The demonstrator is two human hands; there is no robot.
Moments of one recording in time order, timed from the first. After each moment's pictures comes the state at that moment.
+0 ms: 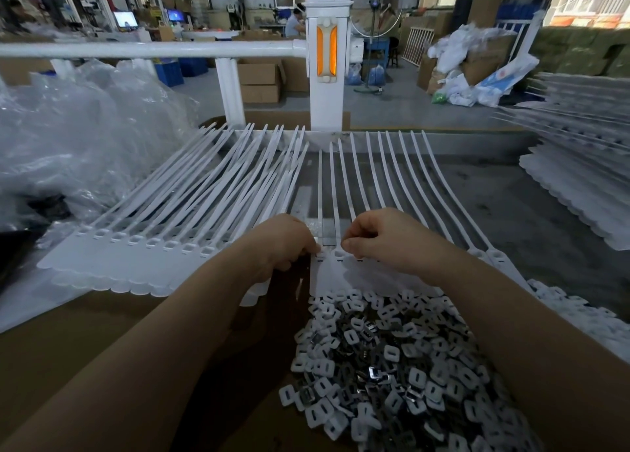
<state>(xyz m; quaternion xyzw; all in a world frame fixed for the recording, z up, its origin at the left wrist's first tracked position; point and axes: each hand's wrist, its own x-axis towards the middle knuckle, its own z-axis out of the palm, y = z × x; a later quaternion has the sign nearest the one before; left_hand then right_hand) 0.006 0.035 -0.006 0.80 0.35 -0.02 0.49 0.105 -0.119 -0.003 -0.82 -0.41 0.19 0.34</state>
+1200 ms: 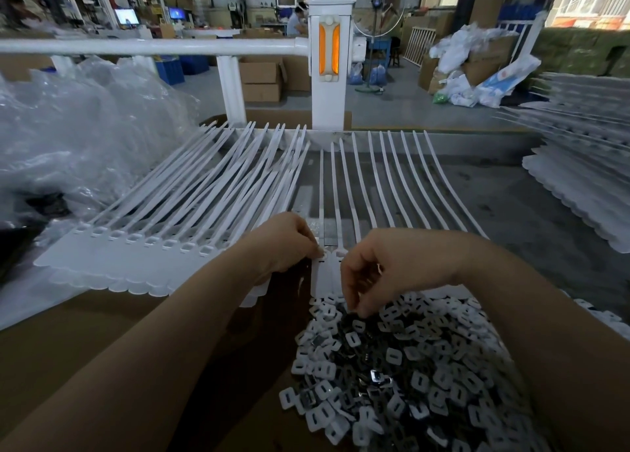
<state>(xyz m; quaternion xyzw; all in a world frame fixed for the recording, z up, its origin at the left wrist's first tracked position) 0.000 0.034 -0.010 0.85 0.31 0.02 0.43 0.096 -0.132 0.026 -0.71 -0.58 0.36 0.15</state>
